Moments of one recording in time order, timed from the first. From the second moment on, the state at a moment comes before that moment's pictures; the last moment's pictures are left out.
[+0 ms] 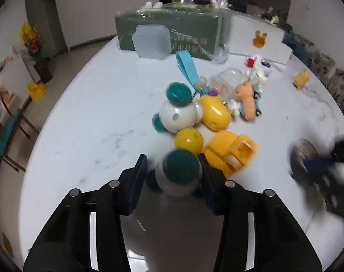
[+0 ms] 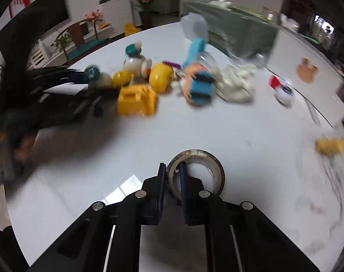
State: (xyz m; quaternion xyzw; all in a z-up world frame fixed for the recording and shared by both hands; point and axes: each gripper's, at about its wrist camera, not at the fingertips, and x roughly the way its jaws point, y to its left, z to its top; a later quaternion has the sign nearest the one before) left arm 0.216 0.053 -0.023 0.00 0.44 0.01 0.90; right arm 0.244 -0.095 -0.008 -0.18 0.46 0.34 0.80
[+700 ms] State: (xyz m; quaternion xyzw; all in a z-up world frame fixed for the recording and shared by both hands) left arm -0.028 -0.013 0.047 0.08 0.33 -0.02 0.94; right arm 0.061 -0.170 0.027 -0.04 0.44 0.37 0.82
